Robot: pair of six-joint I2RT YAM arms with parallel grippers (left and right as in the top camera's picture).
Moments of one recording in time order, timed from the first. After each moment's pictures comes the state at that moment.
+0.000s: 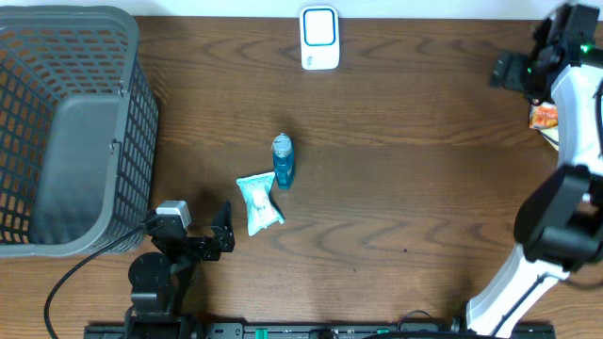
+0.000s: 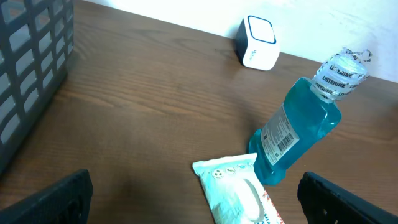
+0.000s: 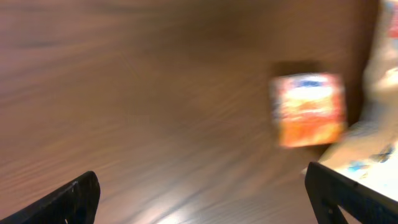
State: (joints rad) left arm -0.03 0.09 0.09 -0.29 0.18 -0.27; right arm -0.26 2.04 1.87 -0.90 -0.05 0.08
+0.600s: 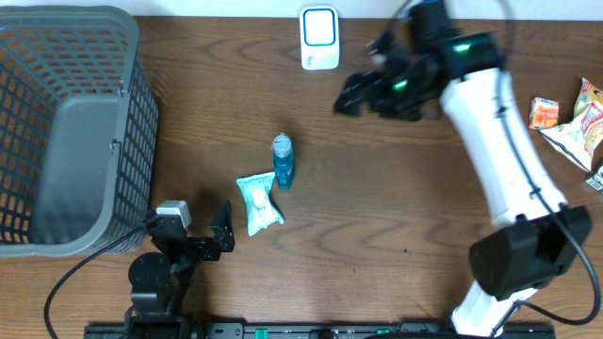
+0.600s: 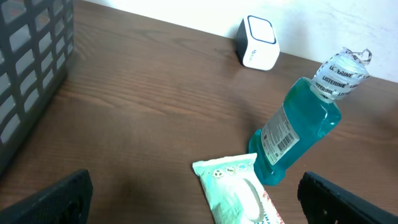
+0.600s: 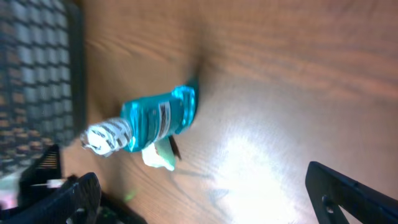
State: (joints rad) left arm -0.03 0.09 0.09 -0.29 0.18 -0.27; right arm 0.31 1.89 1.90 -1.24 -0.42 0.27
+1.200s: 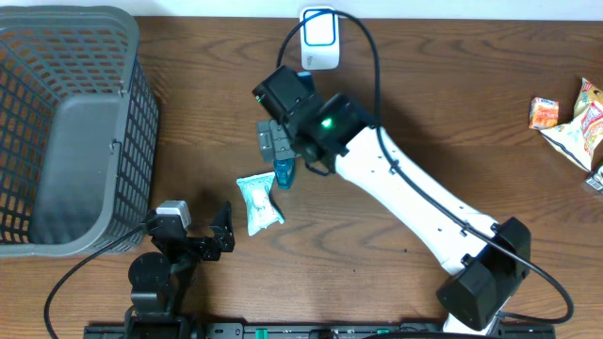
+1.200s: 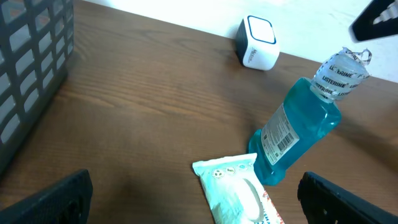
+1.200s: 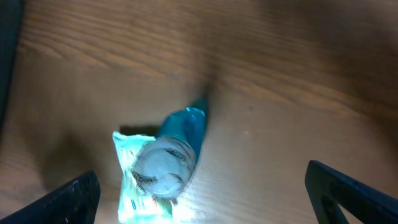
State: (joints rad) left arm -0.03 0.09 0.09 -0.29 0.18 -0.27; right arm 0.80 1.89 1.81 -1.02 0.20 0.55
